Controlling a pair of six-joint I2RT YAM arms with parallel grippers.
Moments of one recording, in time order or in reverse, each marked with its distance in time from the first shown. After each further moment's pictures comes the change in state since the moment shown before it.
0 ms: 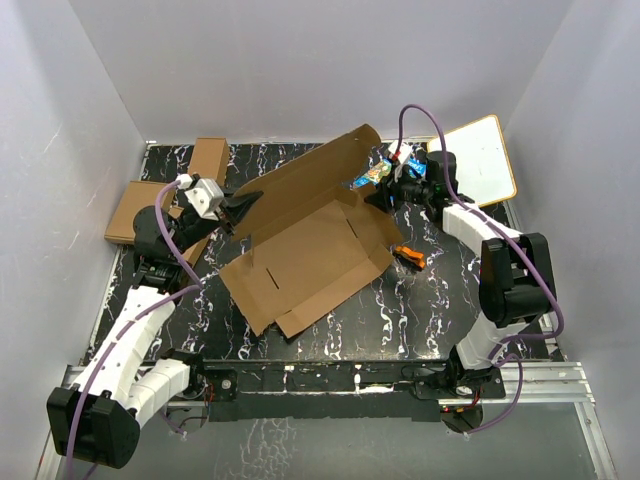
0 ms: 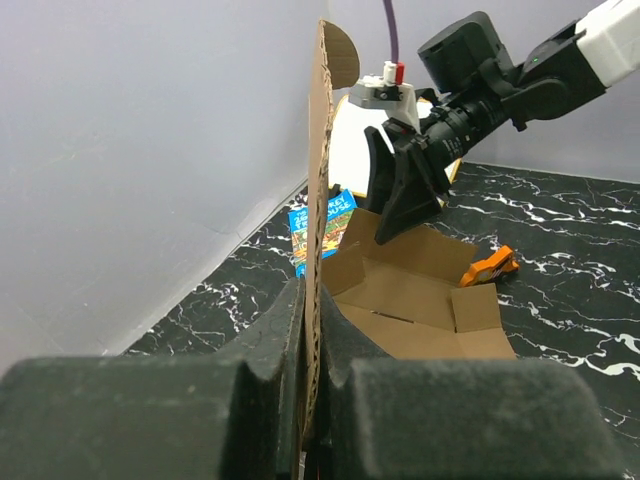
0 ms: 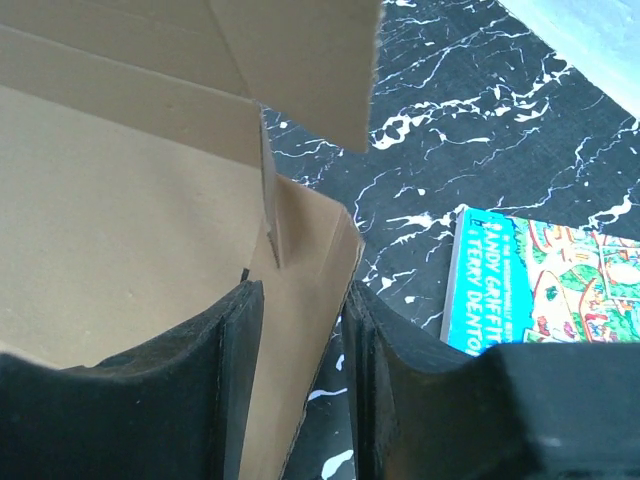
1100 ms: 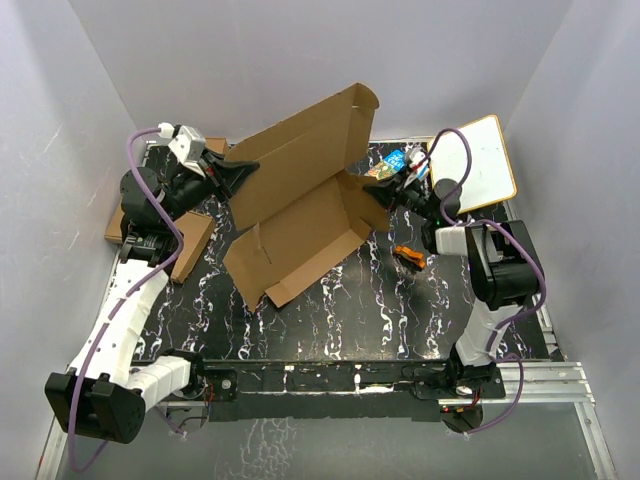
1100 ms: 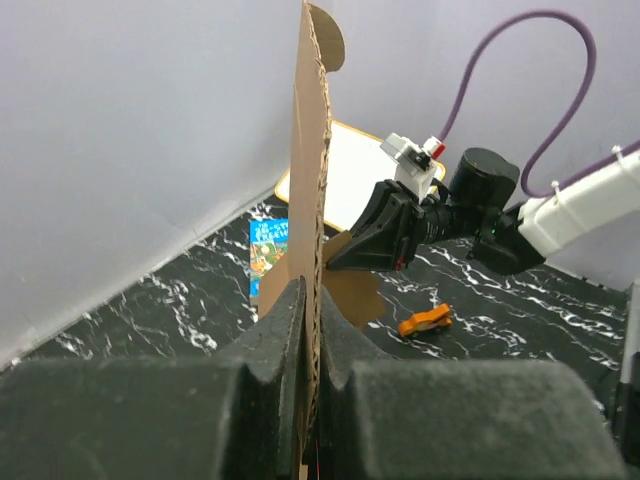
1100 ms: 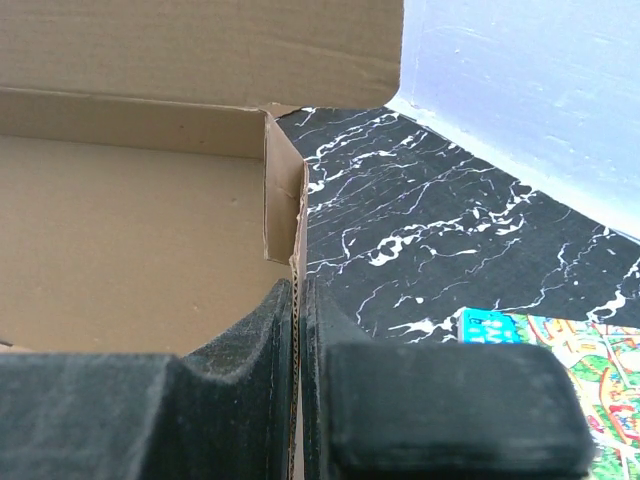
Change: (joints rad) left arm 0.035 0.134 0.304 -0.185 0.001 -0.244; right arm -0.015 0.126 -0.206 0.896 -0.002 0.455
